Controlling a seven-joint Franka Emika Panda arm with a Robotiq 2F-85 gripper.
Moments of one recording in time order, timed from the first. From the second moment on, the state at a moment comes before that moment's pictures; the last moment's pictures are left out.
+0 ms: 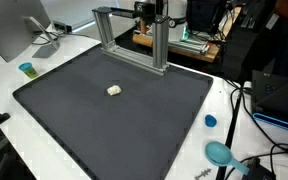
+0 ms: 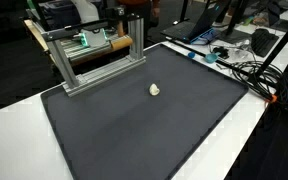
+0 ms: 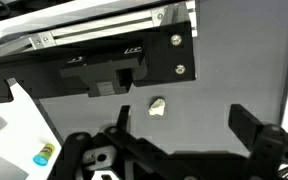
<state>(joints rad) -0.02 -0.67 0.31 -2.51 -0.04 1.99 0.47</state>
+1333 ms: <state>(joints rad) -0.03 -0.70 0.10 -2.67 -0.02 2.12 0.35</state>
